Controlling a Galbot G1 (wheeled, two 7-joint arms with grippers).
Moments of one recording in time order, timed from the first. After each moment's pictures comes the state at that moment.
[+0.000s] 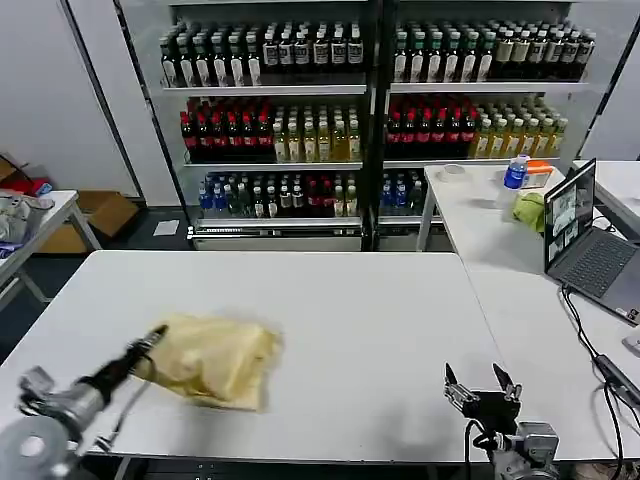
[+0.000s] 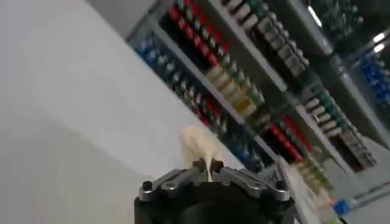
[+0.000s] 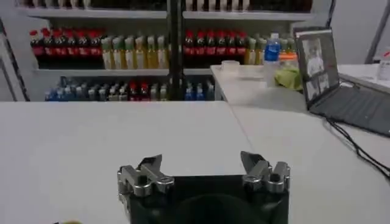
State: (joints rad) left arm 1.39 -1.03 -0.91 -1.95 -1.48 0.57 -0.18; right arm -1.65 1.13 0.53 2.29 0.46 -0.42 0.35
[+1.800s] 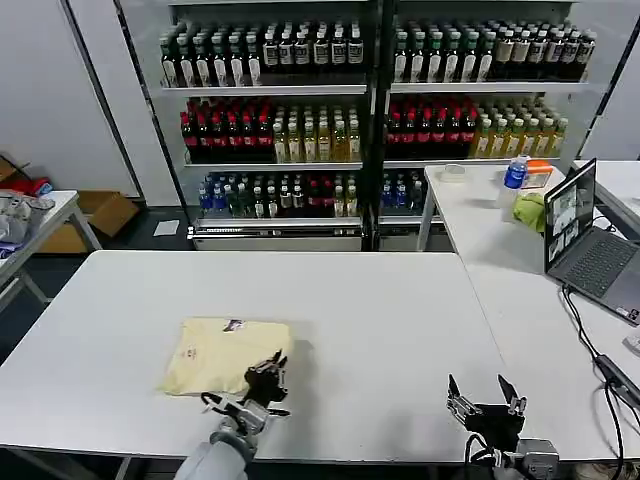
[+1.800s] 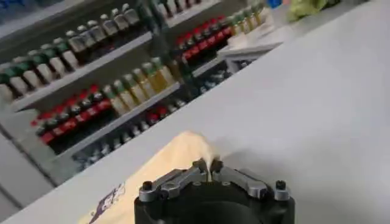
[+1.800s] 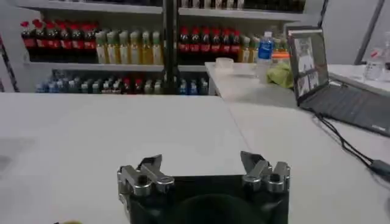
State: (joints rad) left arm 1.22 -1.13 -0.04 -1.92 0.09 0.38 -0.12; right arm -1.72 1.19 0.55 2.32 0.37 -0.40 0.34
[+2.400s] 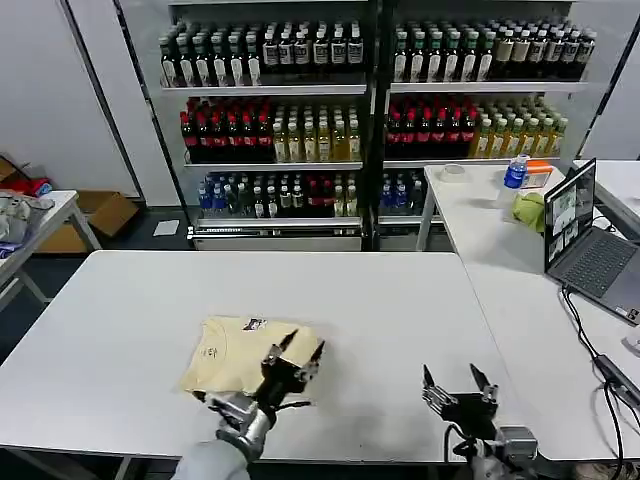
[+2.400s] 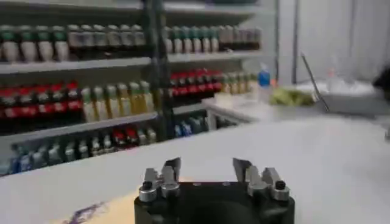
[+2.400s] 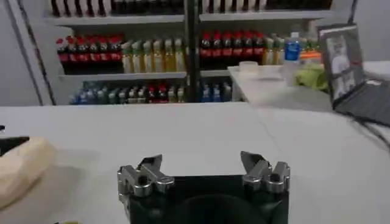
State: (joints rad) left arm 1.28 -1.15 -0.11 -2.03 -0.29 0.25 -0.11; right arm -1.61 1.19 0.43 2.30 0.42 -0.43 0.32
